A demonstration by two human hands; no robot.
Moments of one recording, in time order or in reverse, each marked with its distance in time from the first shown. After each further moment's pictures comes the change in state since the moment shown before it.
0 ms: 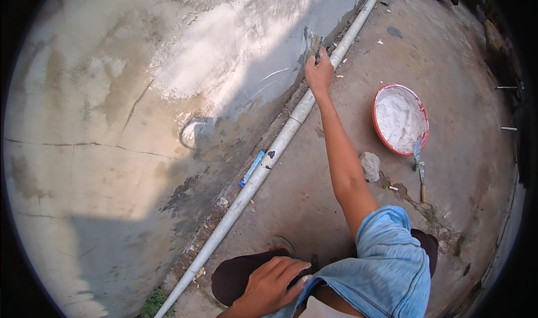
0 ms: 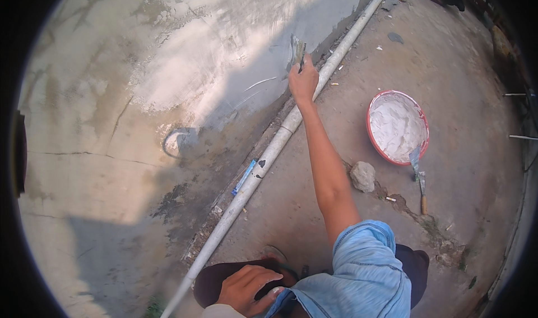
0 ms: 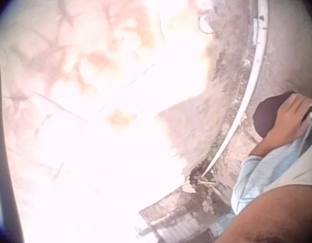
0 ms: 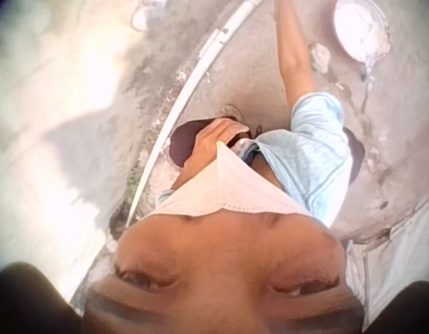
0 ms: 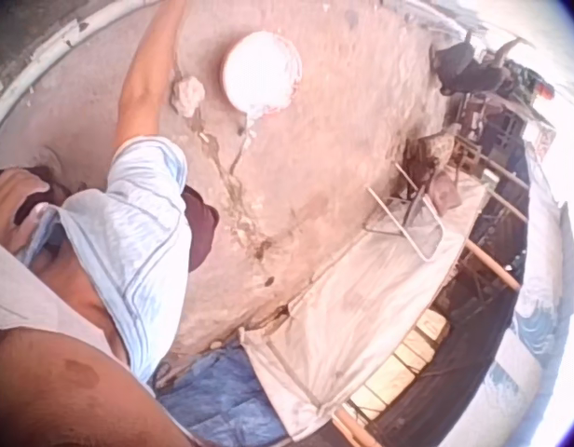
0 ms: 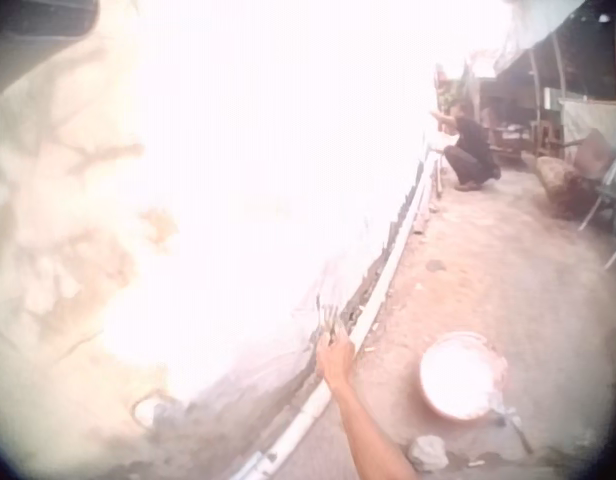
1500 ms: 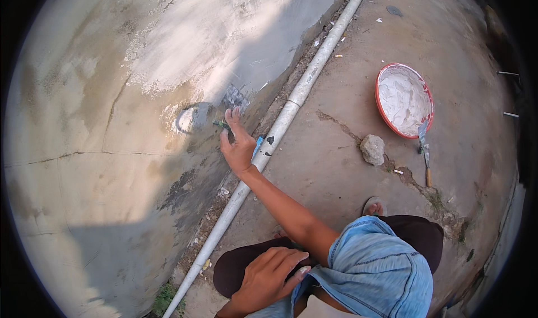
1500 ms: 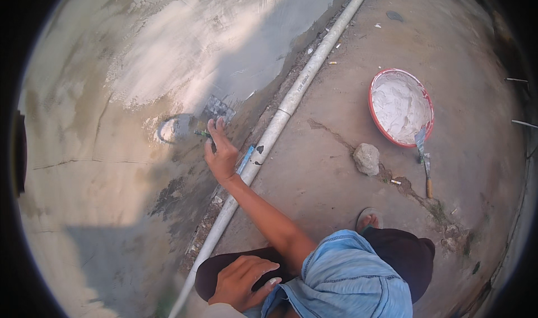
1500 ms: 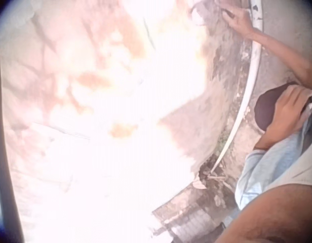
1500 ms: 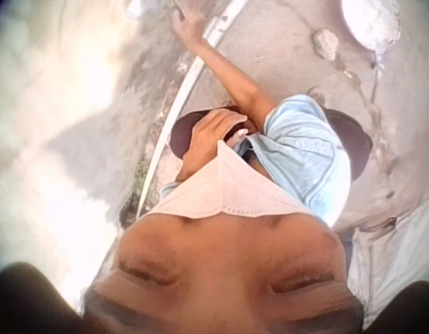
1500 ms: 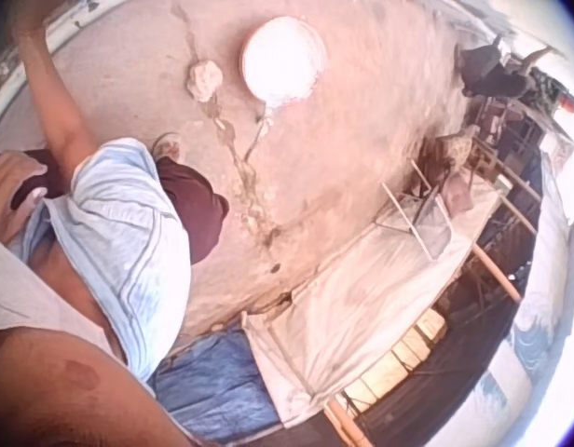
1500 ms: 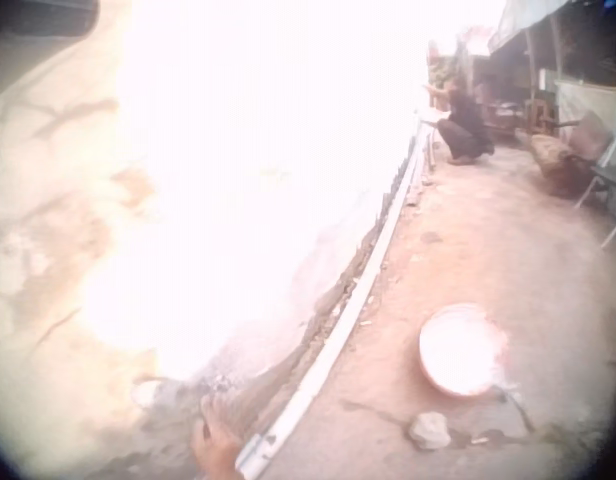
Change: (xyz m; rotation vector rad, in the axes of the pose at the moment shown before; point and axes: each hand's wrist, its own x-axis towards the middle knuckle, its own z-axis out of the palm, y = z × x) left_hand -0.006 -0.036 0.004 0.071 -0.119 -0.033; right_hand -0.261 -0.094 0.071 0.205 -0.131 0.066
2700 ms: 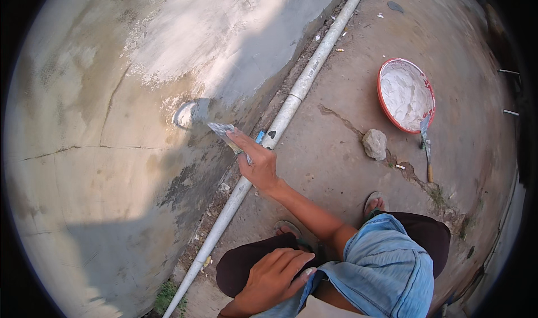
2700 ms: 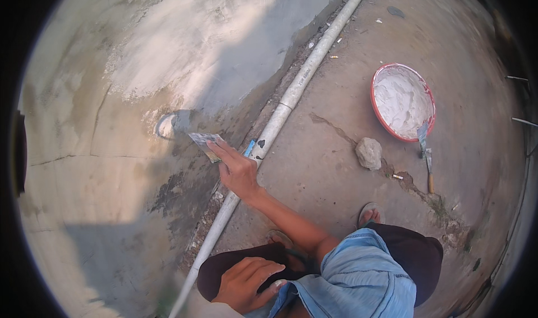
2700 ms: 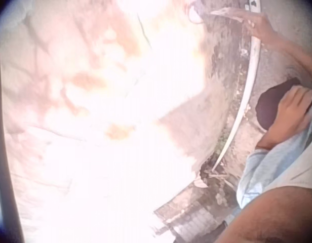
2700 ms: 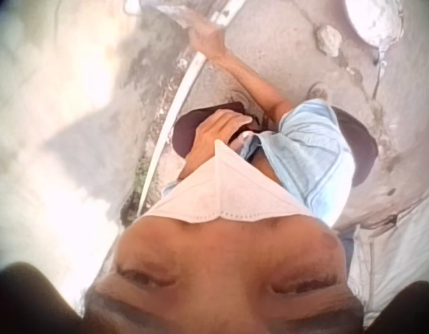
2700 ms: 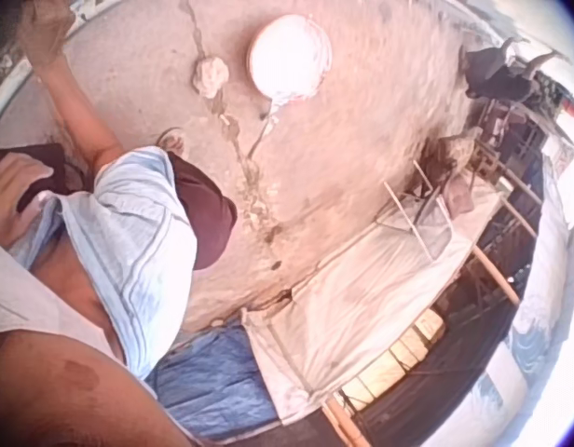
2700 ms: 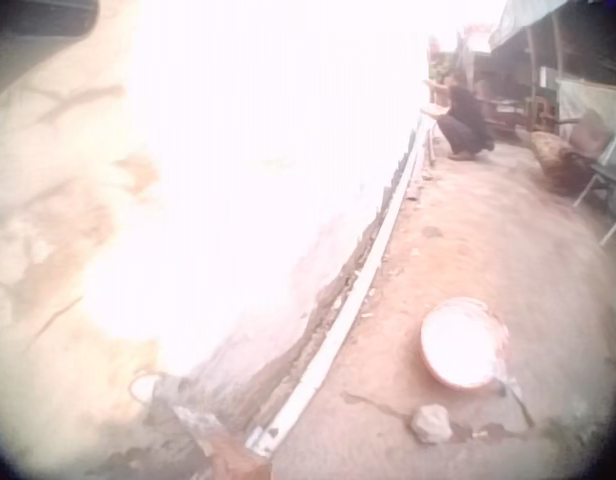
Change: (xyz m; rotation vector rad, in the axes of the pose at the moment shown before) left_hand -0.010 0.000 0.002 -0.022 -0.028 0.026; right_hand -0.009 -0.018 -0.065 -0.028 -0.219 -0.204
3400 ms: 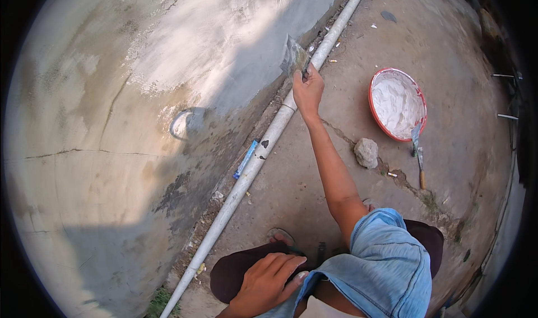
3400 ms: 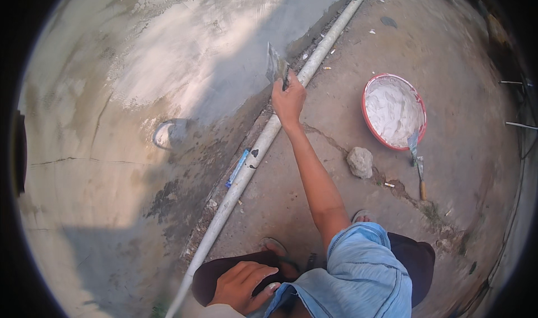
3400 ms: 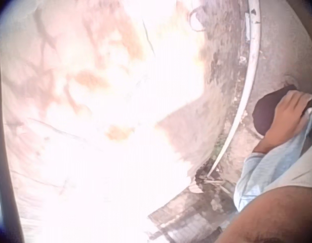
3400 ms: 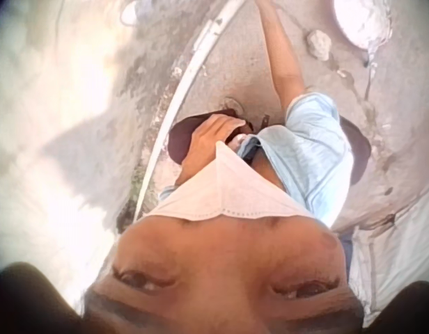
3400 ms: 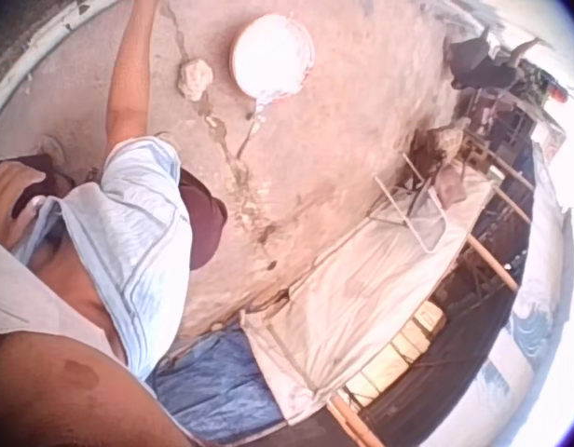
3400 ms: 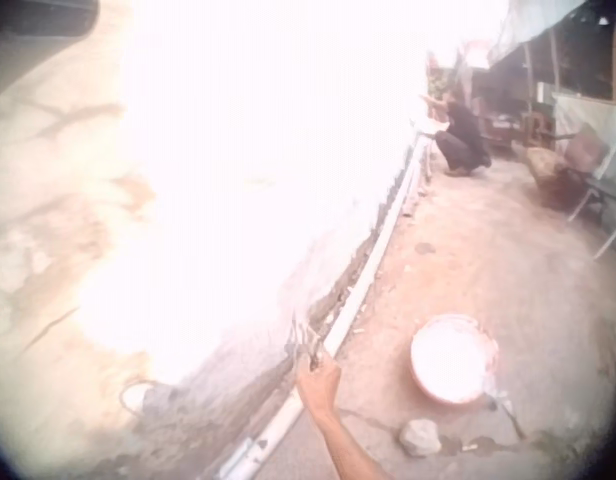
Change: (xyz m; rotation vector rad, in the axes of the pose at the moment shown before) left_hand 0.014 0.033 -0.015 -0.060 0.041 -0.127; right_hand 0.142 0.118 -0.086 0.072 0.343 0.227
